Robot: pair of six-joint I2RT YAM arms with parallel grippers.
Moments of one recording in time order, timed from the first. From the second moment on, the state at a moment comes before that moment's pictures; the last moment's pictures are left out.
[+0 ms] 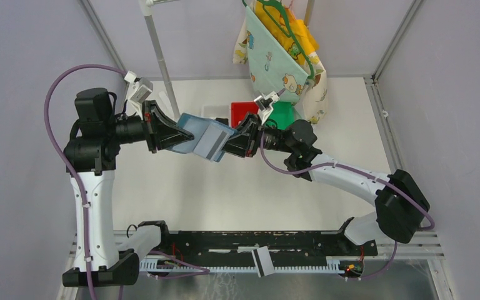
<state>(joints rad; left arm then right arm) 0.06 1.04 1.53 -0.96 1.33 0.09 0.82 1.44 0.95 0.95 -0.70 0.83</state>
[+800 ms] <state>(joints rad) 0.05 0.93 1.30 -0.97 1.09 0.38 1.17 1.51 1.54 -0.10 0.12 0.21</state>
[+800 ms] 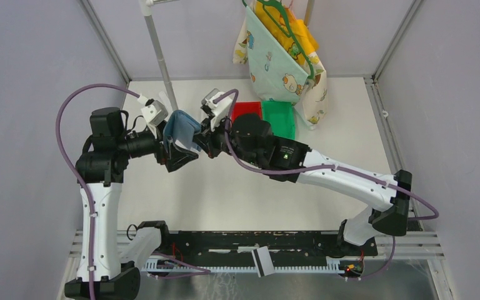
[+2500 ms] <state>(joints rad) 0.05 1.03 1.38 -1.06 1.14 0.43 1.00 1.31 1.20 -0.05 -0.19 0.18</state>
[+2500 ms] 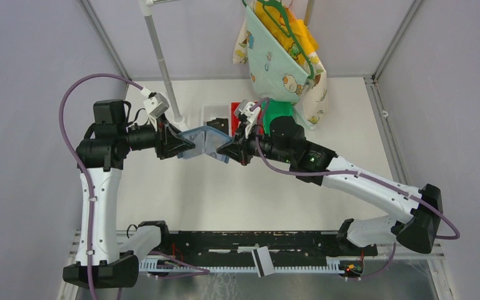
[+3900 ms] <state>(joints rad) 0.04 0.97 1.30 -0.83 1.21 0.13 0.88 1.32 1.08 0.33 -0.58 0.50</state>
